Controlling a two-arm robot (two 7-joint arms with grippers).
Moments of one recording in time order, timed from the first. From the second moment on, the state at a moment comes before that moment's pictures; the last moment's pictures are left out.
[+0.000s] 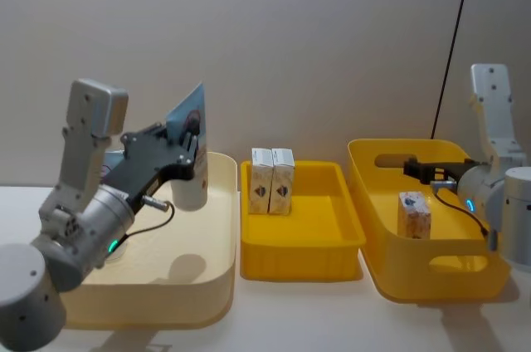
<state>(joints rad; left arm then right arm) -0.51 0.20 0.33 -1.47 -0.28 0.06 -0.19 0.66 0.13 -0.08 -1.35 0.10 0.79 -0.08</state>
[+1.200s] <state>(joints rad) -0.58 0.17 0.30 -1.43 -0.34 0.04 -0.28 0.65 0.24 -0.31 -1.43 -0.01 0.51 0.16</state>
